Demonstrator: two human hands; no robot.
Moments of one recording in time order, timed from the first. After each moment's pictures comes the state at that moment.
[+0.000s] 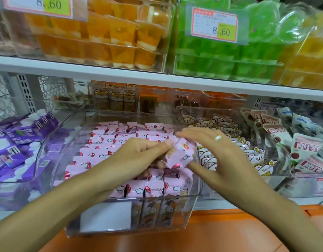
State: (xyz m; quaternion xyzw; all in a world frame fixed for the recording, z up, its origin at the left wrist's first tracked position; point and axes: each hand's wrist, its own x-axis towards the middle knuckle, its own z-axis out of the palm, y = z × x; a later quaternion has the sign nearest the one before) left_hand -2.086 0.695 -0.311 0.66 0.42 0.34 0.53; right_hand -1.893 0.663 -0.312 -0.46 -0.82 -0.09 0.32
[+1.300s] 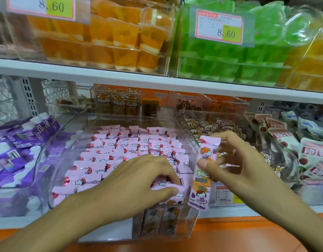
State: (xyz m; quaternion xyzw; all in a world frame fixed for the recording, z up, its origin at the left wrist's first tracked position) left_hand -2.097 0.698 -0.337 0.90 0.36 0.21 0.11; right_hand -1.889 0.650 -0.306 -0.51 -0.71 0.18 0.45
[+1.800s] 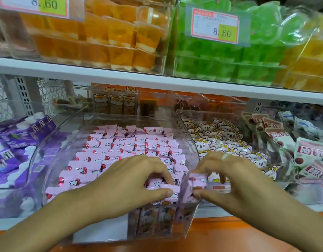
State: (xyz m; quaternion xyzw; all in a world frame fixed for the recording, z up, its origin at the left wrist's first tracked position) left_hand -2.100 0.702 -0.338 0.90 0.37 0.20 0.14; right_hand -1.879 0.642 -0.304 -0.49 -0.84 -0.01 0.22
